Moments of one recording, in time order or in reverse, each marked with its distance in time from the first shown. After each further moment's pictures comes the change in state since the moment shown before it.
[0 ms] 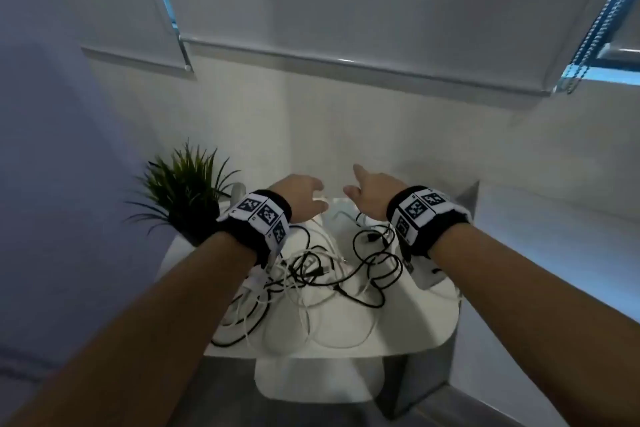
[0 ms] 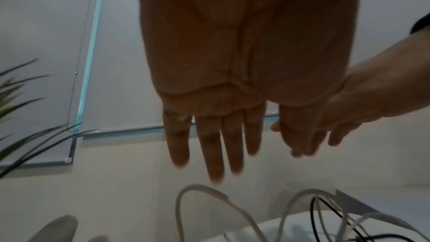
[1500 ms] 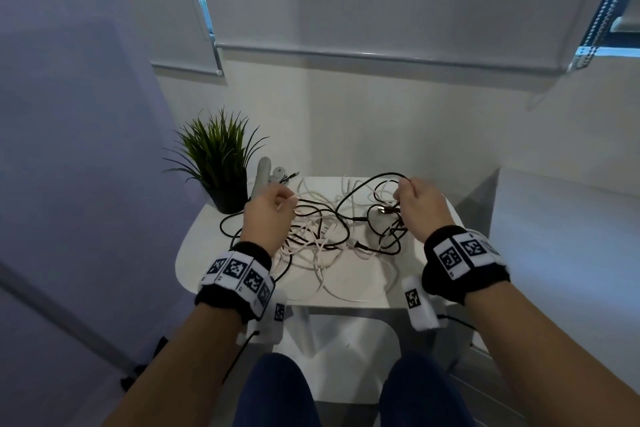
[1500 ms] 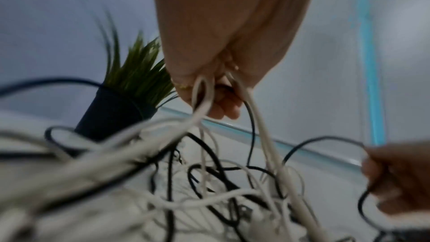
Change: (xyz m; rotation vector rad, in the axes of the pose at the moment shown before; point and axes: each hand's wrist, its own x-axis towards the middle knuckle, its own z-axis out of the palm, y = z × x) left_hand -0.090 -0.057 0.105 -0.741 0.732 -0.116; right_hand -0.080 0.021 0.086 0.665 0.498 0.121
